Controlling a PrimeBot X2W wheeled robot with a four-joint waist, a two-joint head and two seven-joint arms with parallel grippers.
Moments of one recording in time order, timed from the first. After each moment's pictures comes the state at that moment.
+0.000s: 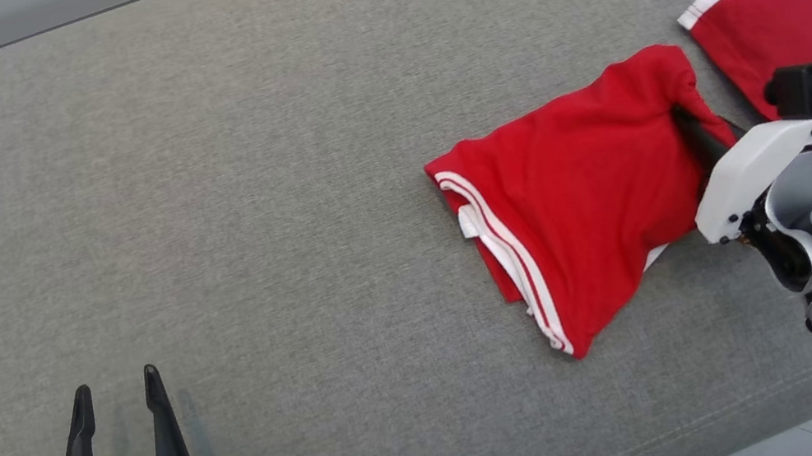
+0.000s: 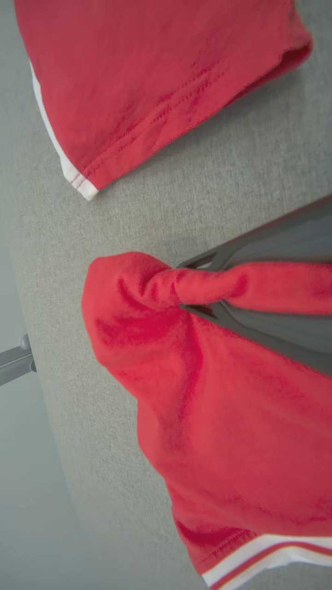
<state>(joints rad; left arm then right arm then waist) 0.03 0.05 0.08 0.11 -0.21 -0.13 -0.26 -0.56 -0.24 0.19 0.59 0.50 0.13 0.07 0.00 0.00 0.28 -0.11</state>
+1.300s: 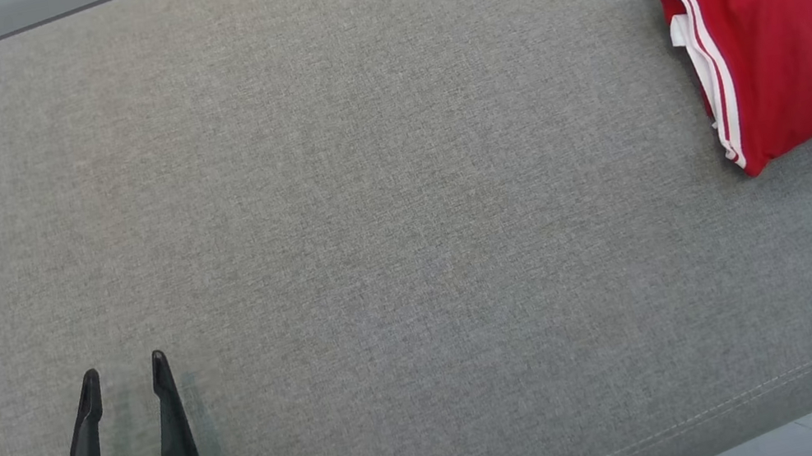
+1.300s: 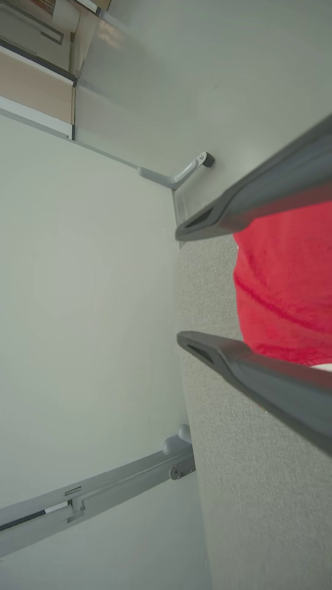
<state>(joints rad) -0.02 0.06 0.05 0.15 -0.20 -0.13 -0.26 -0.70 -0.30 -0.19 0.48 0.18 0.13 -0.02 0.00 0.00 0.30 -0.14</state>
